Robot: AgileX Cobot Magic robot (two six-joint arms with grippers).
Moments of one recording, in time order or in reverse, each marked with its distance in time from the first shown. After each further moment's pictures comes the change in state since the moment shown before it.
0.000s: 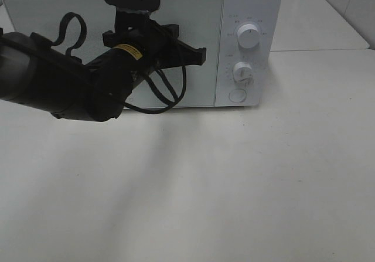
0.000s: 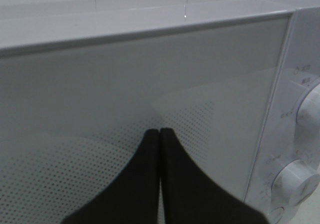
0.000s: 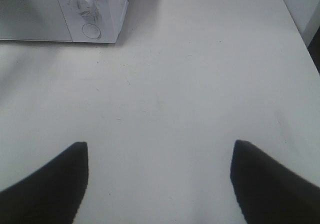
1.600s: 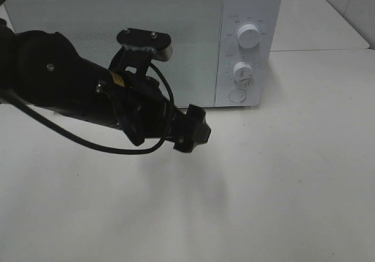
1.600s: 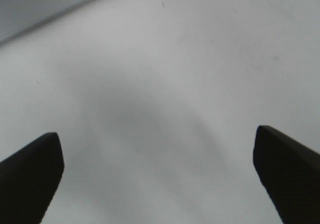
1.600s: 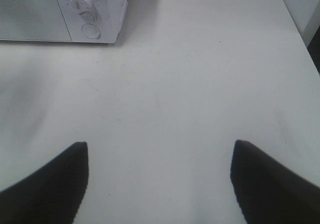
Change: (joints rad) left arm -0.075 -0.320 0.142 -0.047 0.957 0.002; right arm 0.000 0.000 0.000 0.000 0.000 0.000
